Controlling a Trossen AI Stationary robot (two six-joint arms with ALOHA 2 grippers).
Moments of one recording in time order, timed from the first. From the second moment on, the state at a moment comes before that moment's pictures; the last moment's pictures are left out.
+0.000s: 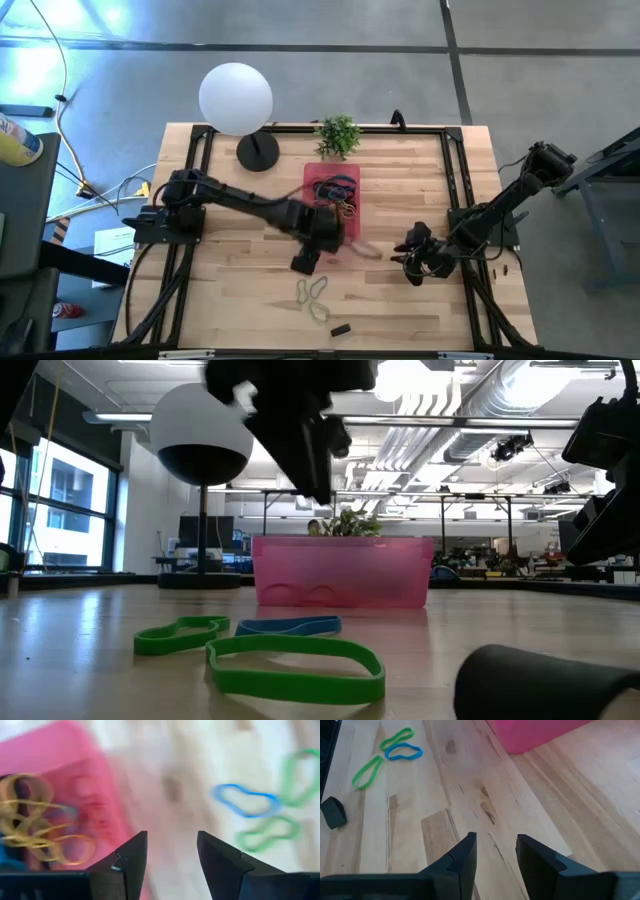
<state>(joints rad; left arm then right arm) -0.09 1.98 1.64 -0.92 -0.01 0.16 0.72 1.15 0.29 0.02 0.57 1.00</state>
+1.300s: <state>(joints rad) -0.31 2.19 1.64 -0.80 -0.07 -0.53 0.73 1.22 0.29 0.09 0.56 0.97</state>
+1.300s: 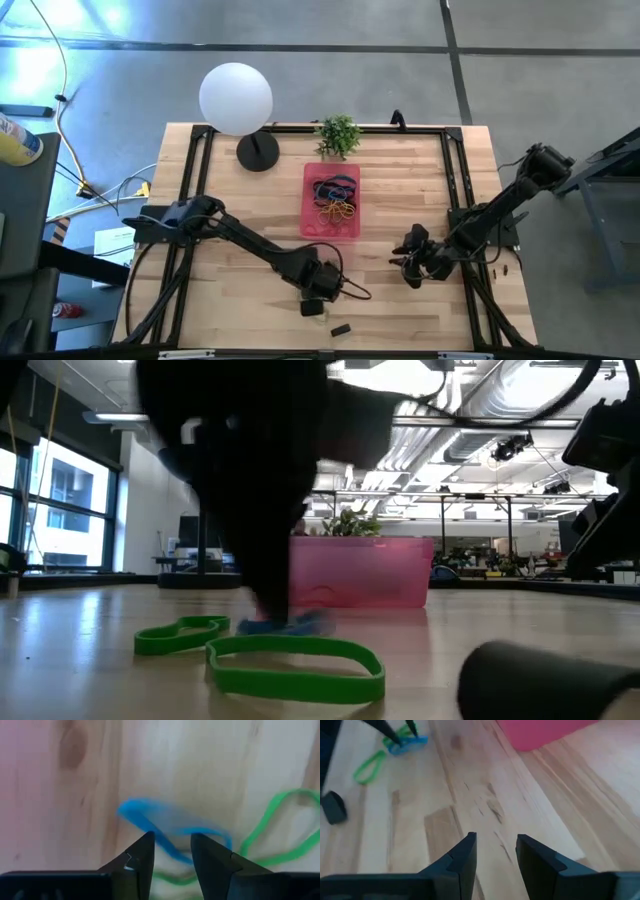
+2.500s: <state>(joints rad) -0.31 2.21 1.67 -0.71 -0.06 -0.35 0.73 1.25 0.29 0.10 0.55 0.97</state>
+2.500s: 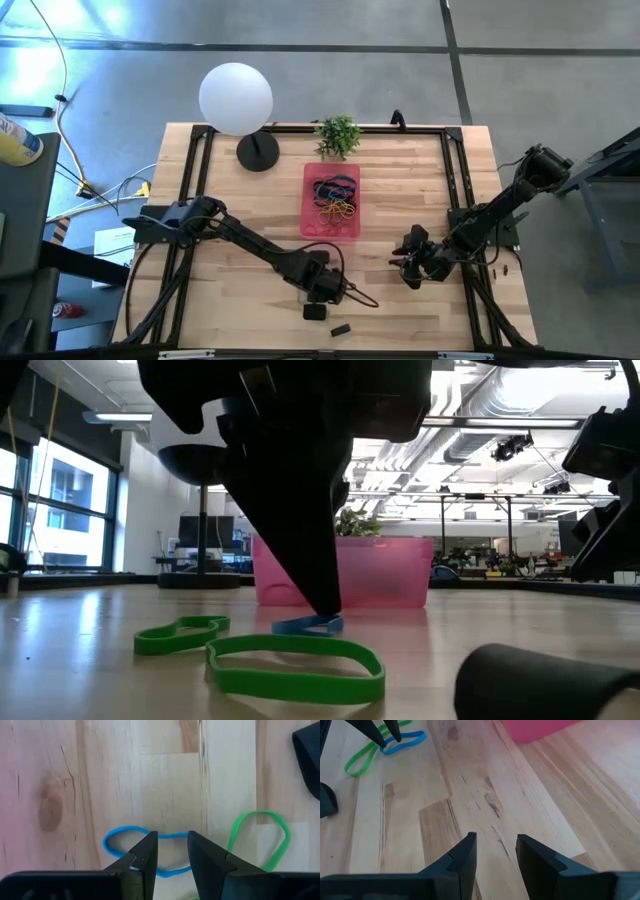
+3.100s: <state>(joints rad) -0.31 2.21 1.67 -0.71 0.03 -0.40 0.73 1.25 0.29 0.11 0.54 0.97</state>
